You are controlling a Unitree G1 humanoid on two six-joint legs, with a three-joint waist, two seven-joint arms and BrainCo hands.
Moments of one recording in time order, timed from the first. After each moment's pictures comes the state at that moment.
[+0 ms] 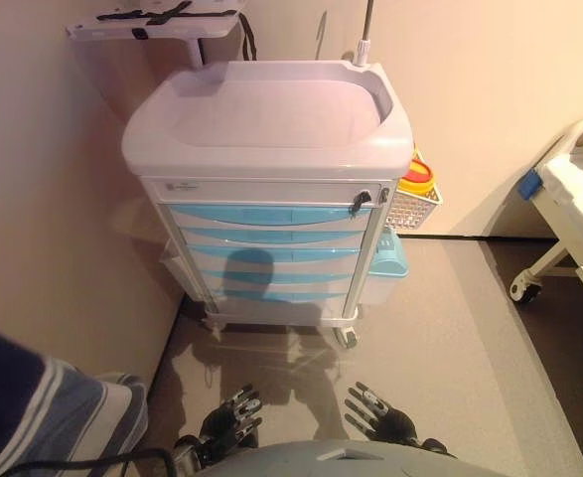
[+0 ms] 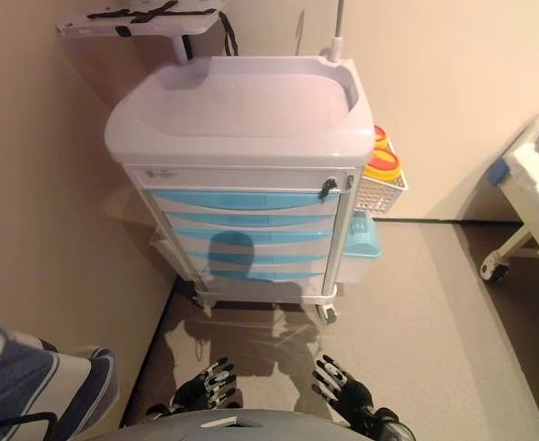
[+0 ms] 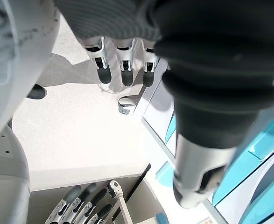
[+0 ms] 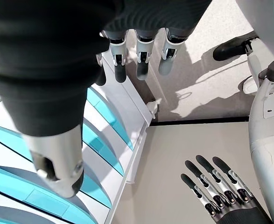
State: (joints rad) left arm 0.08 0.21 -0.34 1.08 -0.79 -0.11 -0.50; right arm 0.08 -0.21 0.29 1.11 0.88 -0.06 0.60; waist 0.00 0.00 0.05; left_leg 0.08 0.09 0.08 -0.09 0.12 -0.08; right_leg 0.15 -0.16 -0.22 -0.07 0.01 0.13
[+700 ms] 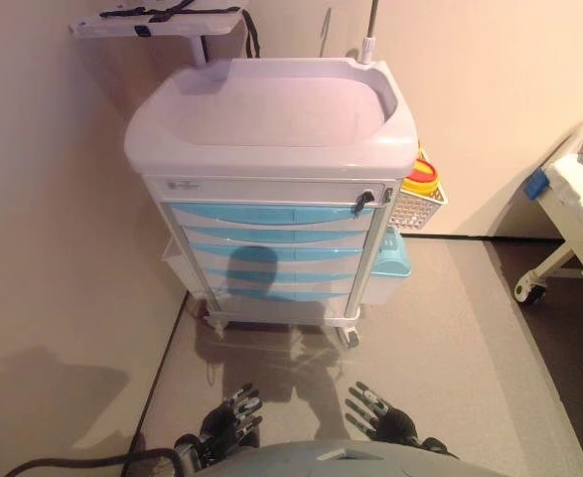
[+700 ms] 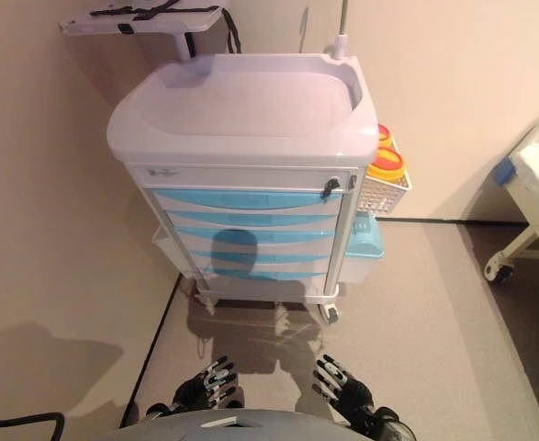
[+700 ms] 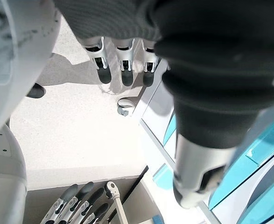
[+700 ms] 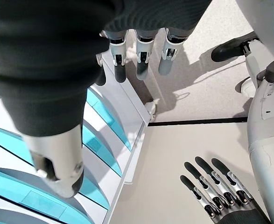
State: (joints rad) left arm 0.08 0.21 -0.33 1.08 -0.81 -0.11 -0.51; right arm 0.08 -0.21 0.29 1.12 0.88 -0.06 0.60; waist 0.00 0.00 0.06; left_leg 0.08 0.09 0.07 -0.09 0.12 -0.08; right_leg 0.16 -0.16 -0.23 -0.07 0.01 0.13
